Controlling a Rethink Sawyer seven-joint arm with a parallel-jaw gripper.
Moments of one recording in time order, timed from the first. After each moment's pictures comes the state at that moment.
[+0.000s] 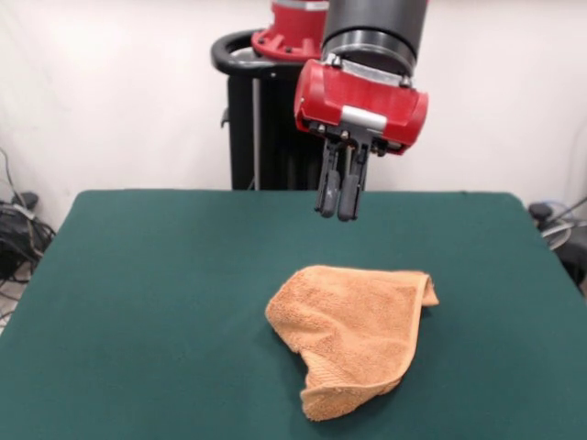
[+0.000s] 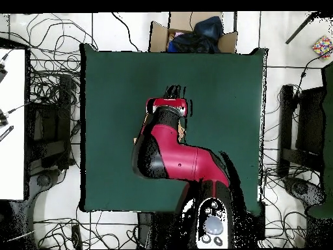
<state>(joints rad) -0.12 -0.80 -0.13 1.82 -0.12 -0.35 1.59</state>
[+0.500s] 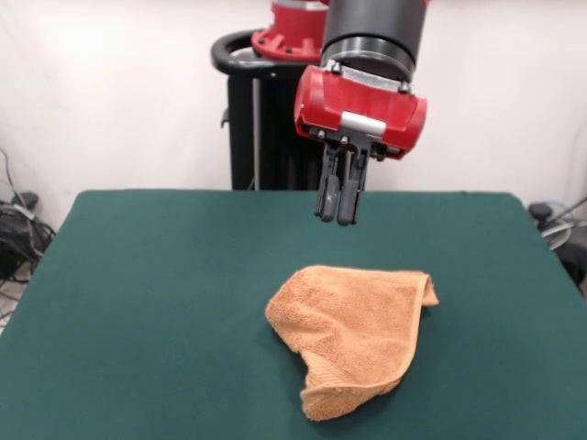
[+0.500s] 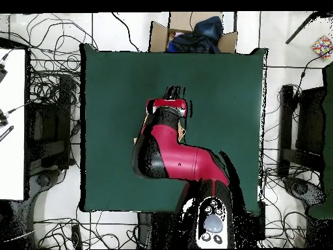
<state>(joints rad) -0.12 -0.79 -0.13 1.82 -0.12 -0.35 1.59</state>
